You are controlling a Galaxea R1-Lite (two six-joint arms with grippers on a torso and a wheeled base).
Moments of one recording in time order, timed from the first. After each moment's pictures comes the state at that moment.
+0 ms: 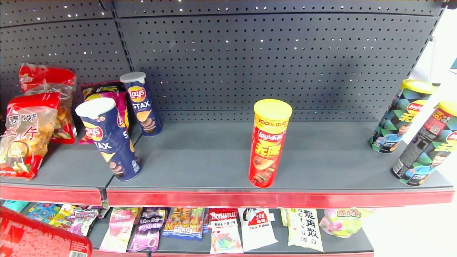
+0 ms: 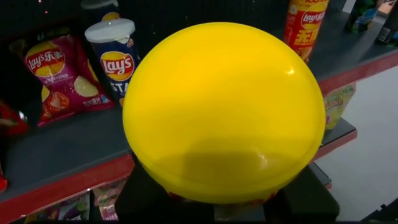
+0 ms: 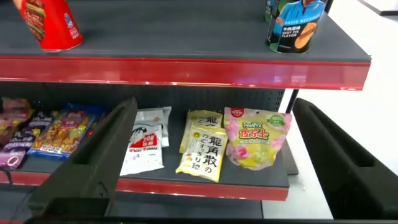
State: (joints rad) left arm -0.08 0.48 -0.59 0.14 -0.35 0.10; right arm 0.00 0.00 0.00 0.00 0.06 0.00
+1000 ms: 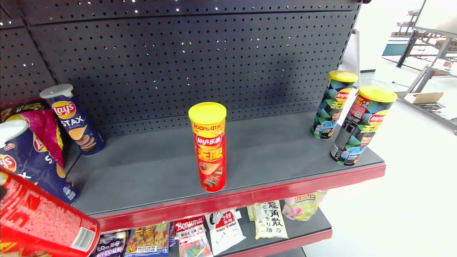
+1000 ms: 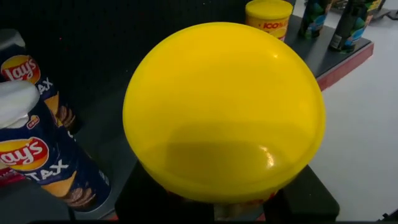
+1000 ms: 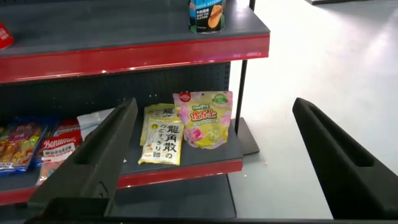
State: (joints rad) left arm -0.08 0.63 -0.64 0.07 -0.36 0.09; right arm 0.00 0.00 0.00 0.00 0.05 0.01
